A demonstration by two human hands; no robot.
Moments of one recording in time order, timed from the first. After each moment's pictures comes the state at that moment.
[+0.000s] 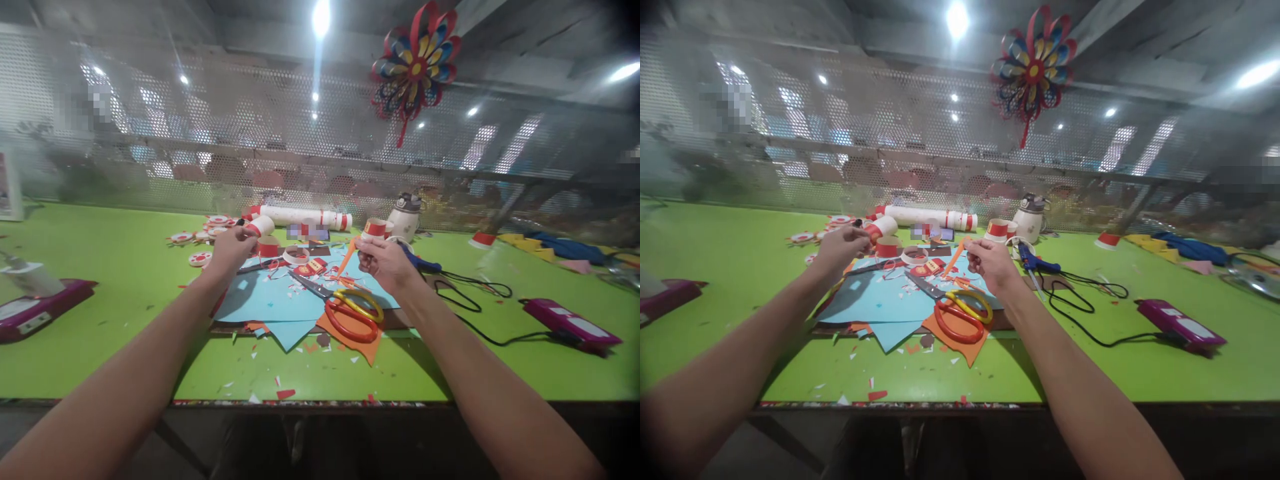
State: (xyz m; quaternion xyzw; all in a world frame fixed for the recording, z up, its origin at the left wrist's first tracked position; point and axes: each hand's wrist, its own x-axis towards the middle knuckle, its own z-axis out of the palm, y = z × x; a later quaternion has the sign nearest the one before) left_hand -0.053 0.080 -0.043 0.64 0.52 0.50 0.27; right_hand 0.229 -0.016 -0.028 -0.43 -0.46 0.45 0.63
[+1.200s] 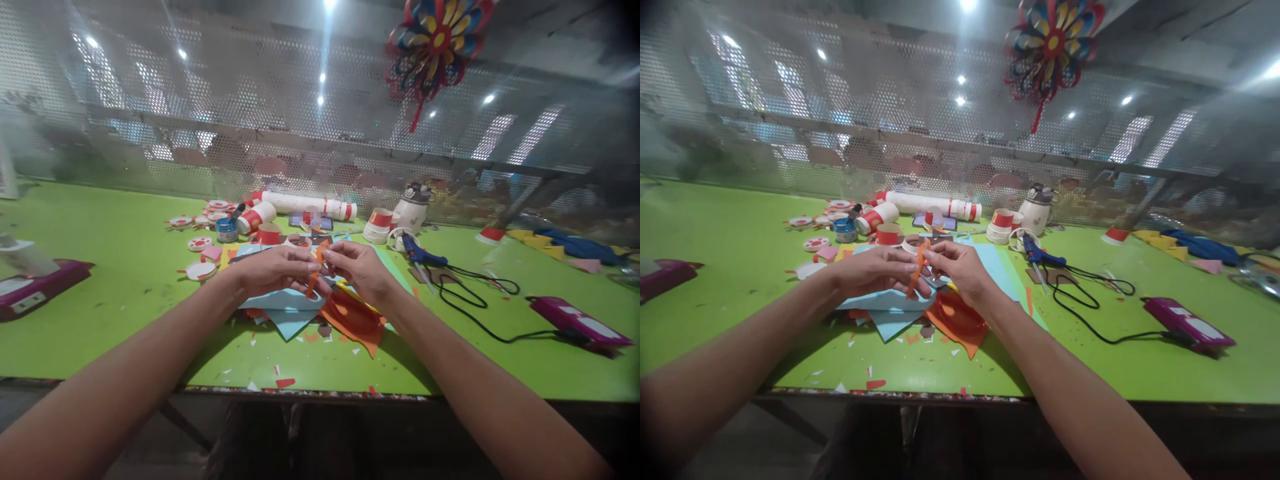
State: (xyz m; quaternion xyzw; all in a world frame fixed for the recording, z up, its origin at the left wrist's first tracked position) left_hand -0.010 0.008 -0.031 0.67 0.18 0.18 0.70; right_hand 0.174 -0.036 -0.039 -0.37 -0.56 0.49 0.55
